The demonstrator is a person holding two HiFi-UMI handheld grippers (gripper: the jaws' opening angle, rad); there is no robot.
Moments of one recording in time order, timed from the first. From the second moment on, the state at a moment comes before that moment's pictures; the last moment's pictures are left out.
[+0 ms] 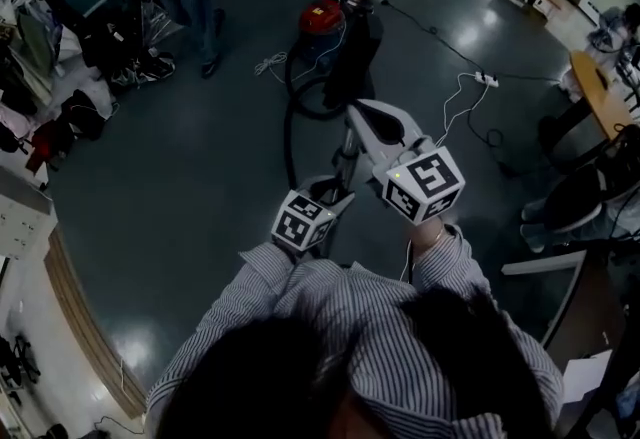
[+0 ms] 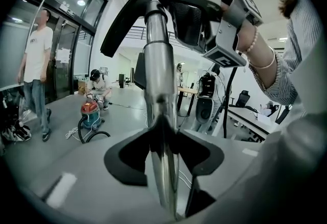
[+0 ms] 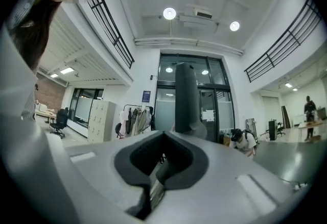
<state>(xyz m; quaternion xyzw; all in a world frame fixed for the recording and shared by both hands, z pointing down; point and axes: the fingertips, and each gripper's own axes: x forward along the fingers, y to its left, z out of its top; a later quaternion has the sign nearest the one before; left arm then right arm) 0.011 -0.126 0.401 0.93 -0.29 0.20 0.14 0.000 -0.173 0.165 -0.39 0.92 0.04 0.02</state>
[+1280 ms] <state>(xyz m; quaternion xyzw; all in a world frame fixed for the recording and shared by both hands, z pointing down) 0.014 -0.118 0.402 0.94 -0.27 0.18 0.12 -0.005 -0.188 0.197 -0.24 0.96 -0.14 0.00</state>
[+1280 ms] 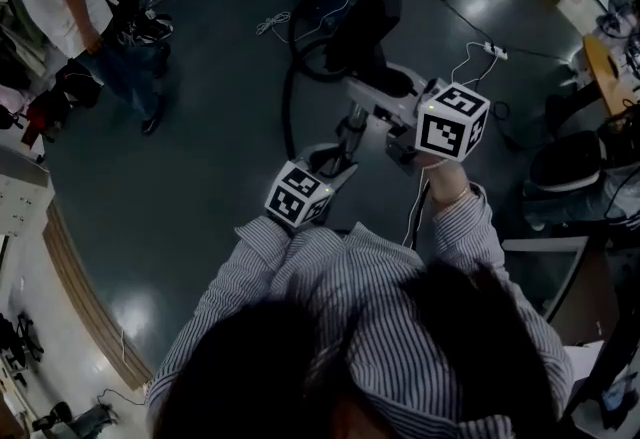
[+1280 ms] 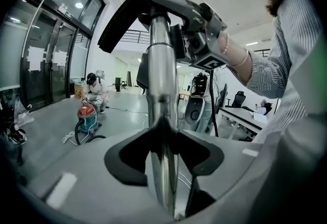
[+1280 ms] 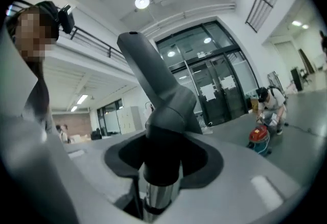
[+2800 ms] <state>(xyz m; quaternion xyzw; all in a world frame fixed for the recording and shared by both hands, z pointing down) -0.076 -0.145 0.324 0.92 -0.37 0.06 0.13 0.018 -0.190 0.259 -0.27 0.92 -0.27 0.12</state>
